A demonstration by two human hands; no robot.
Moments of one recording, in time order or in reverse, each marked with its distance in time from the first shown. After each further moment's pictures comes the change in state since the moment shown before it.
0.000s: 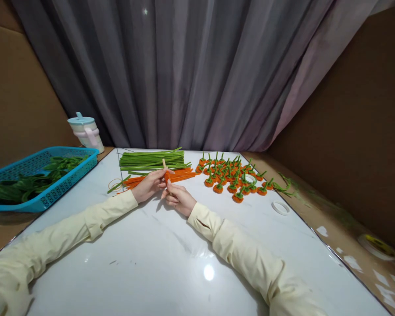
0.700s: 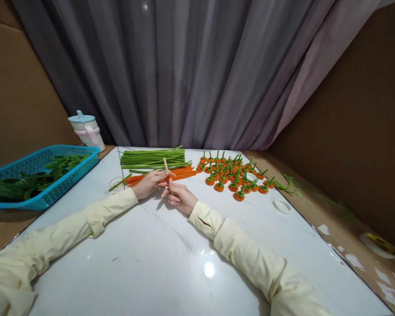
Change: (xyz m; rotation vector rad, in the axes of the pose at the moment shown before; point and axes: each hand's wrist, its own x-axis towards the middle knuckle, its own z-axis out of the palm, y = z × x) left_hand -0.002 -0.003 -0.010 0.223 -0.044 0.007; right_hand -0.001 0.001 -0.002 0.029 -0.013 0.020
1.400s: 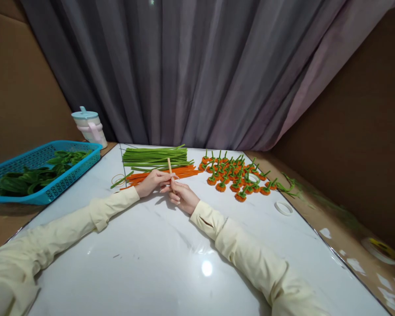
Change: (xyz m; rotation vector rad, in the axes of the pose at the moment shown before) left_hand -0.002 0.000 -0.001 0.190 -0.017 0.016; right_hand 0.001 0.002 0.000 -0.004 0.026 -0.023
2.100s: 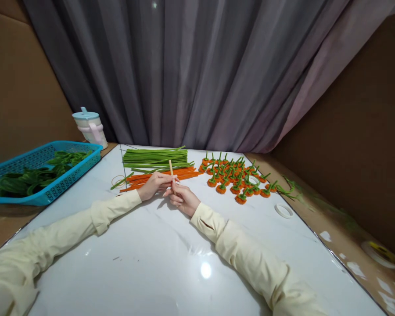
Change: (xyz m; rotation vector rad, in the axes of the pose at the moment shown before) left_hand 0.000 -0.004 0.007 -0.105 0.068 -0.068; right_hand -0.001 -0.003 0.001 0.024 0.039 0.058
